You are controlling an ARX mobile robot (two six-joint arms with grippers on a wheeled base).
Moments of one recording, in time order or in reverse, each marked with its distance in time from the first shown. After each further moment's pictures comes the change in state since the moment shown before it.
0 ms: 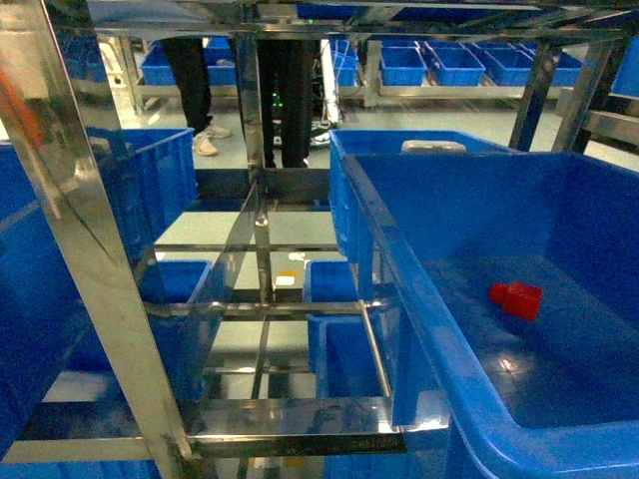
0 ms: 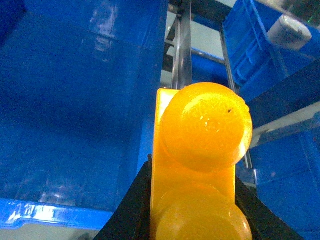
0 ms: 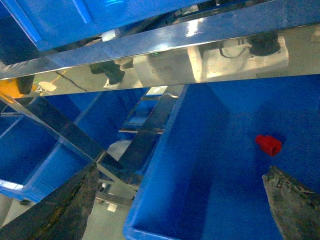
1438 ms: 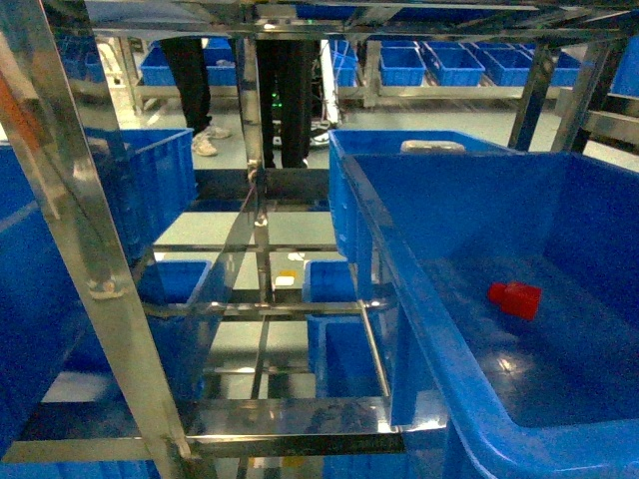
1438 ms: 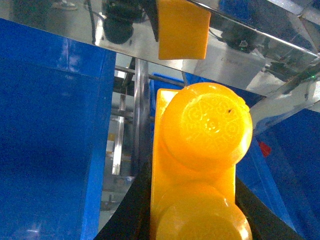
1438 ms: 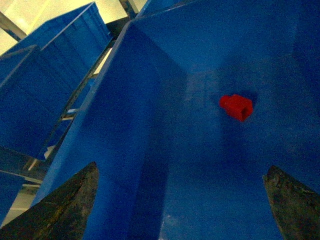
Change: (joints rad) left arm -0.167 -0.008 -0.005 0.165 -0.035 -0.068; right arm 0.109 0.321 -0.316 0.531 0.244 0.064
